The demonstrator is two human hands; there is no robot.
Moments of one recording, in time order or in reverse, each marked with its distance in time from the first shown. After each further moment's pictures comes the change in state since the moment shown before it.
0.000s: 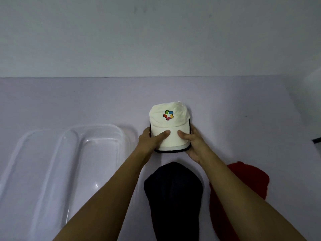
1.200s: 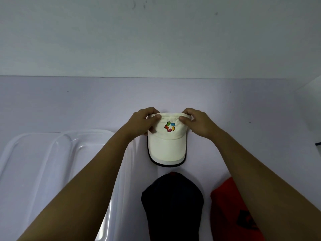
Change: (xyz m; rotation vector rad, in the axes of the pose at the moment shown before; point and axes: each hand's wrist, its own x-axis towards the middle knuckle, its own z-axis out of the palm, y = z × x) left_hand 0.036 0.074 -0.024 0.570 -0.114 0.284; right_hand 0.033 -0.083 0.008 -1.229 -0.070 -0.289
